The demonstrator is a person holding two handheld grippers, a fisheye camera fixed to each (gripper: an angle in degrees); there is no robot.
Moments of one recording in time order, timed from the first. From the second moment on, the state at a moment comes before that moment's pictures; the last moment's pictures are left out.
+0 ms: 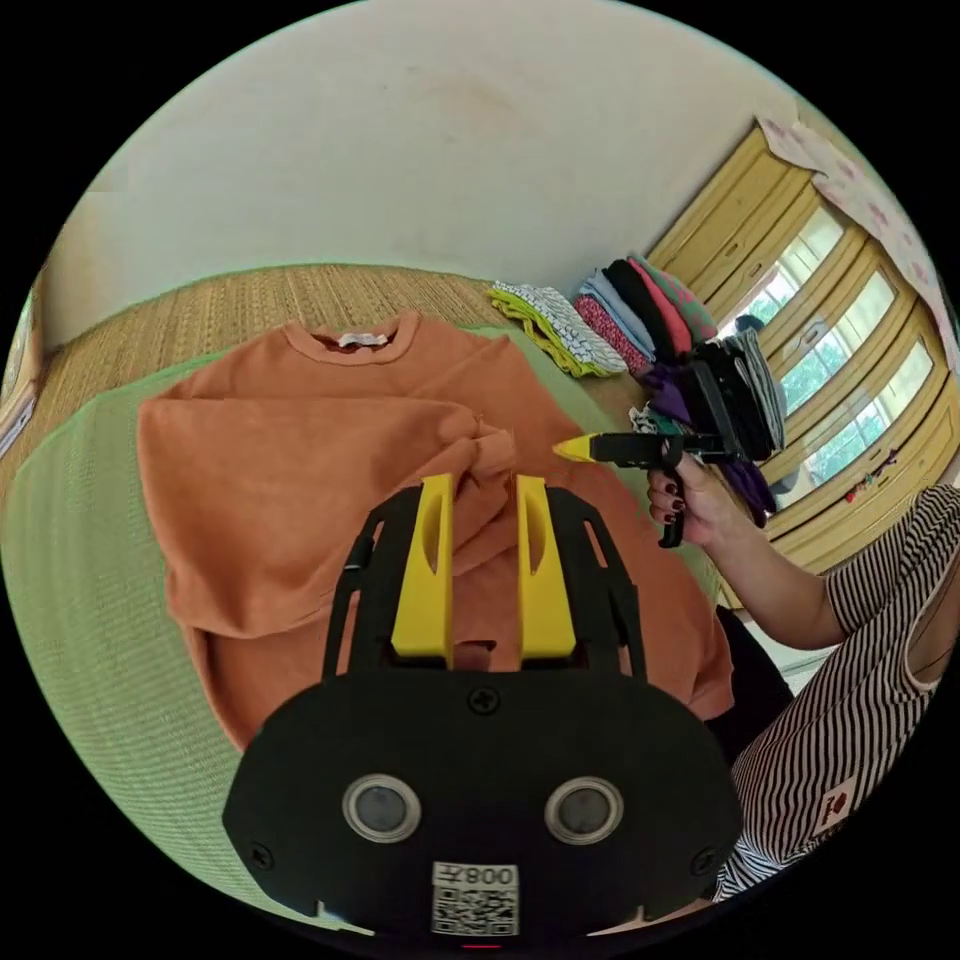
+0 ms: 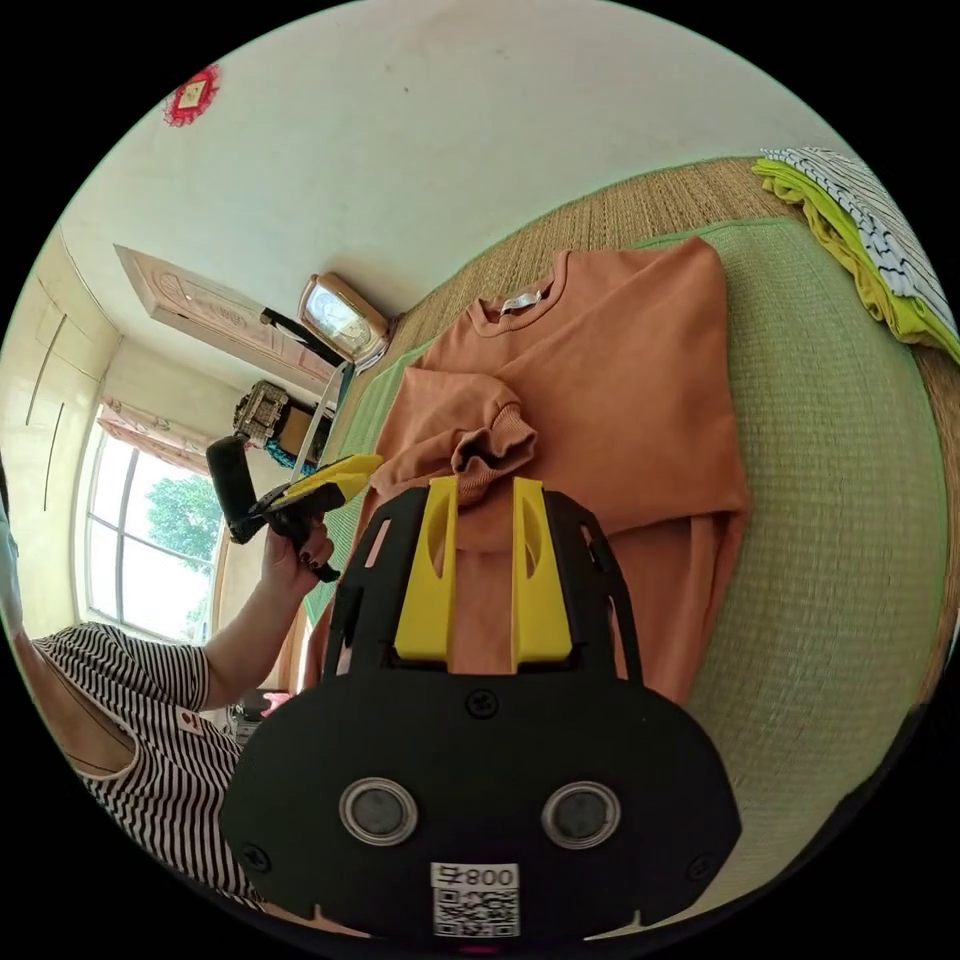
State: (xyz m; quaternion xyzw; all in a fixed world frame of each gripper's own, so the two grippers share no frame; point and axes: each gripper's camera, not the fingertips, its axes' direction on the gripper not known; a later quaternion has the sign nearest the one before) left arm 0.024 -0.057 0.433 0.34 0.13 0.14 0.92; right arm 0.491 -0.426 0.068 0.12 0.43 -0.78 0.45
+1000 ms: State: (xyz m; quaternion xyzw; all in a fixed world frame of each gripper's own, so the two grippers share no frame) left arm 0.074 0.034 0.535 0.25 0.11 0.10 0.96; right arm 0.595 -0.394 0.092 0.16 0.55 -0.77 0.29
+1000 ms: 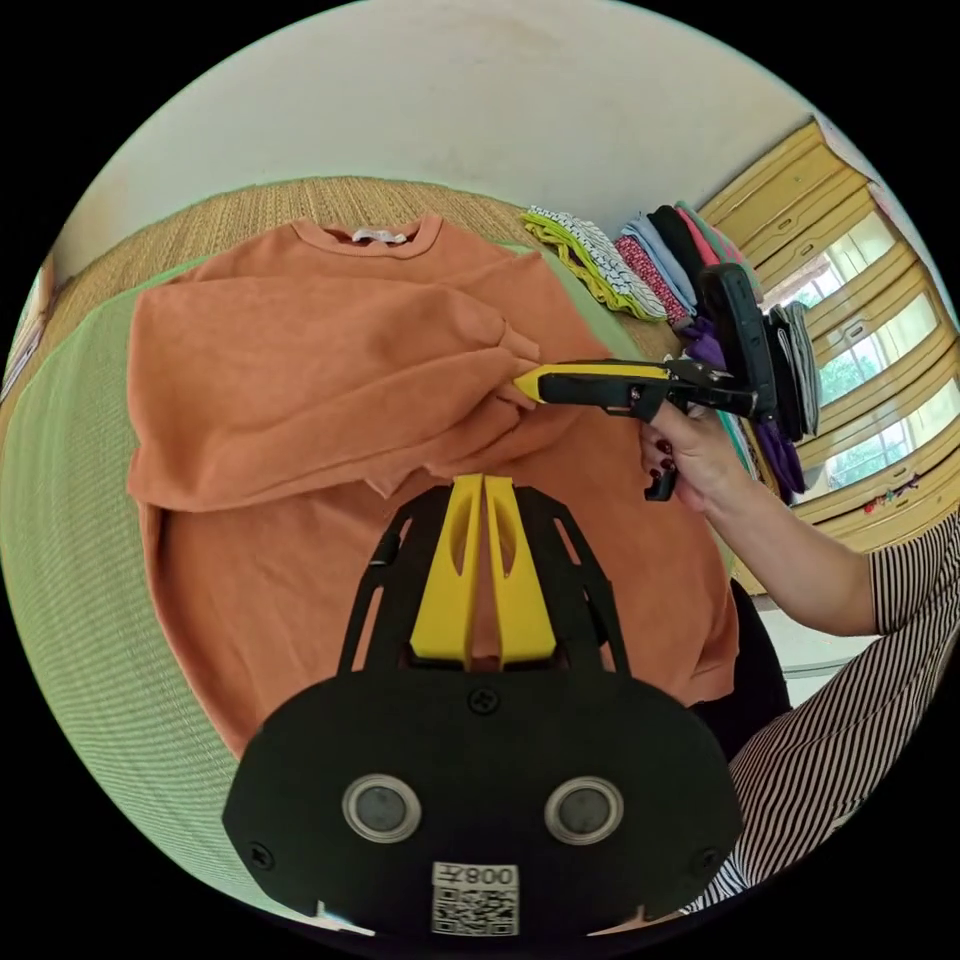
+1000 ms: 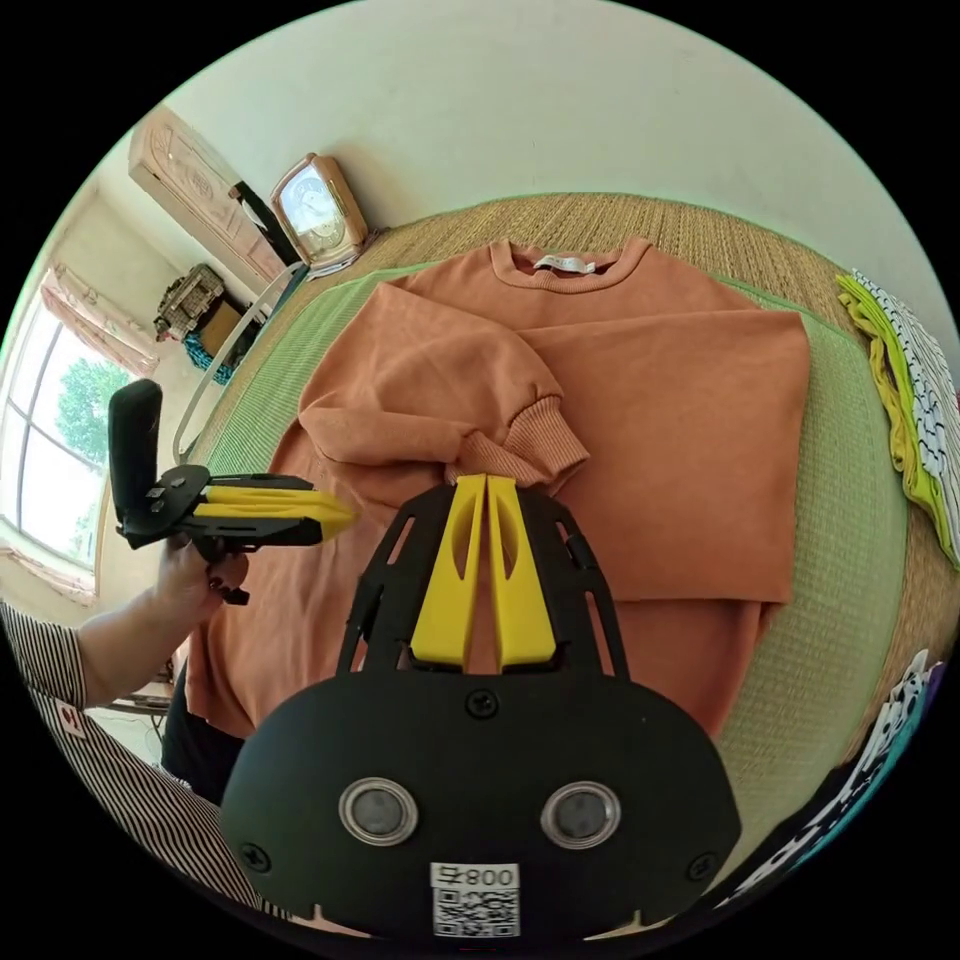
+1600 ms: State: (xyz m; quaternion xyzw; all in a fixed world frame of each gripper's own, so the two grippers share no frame) left arm 0.038 0.267 0.582 0.25 0.17 0.01 0.95; right arm 0.743 -0.318 -0.038 0.17 0.58 -0.70 0.37
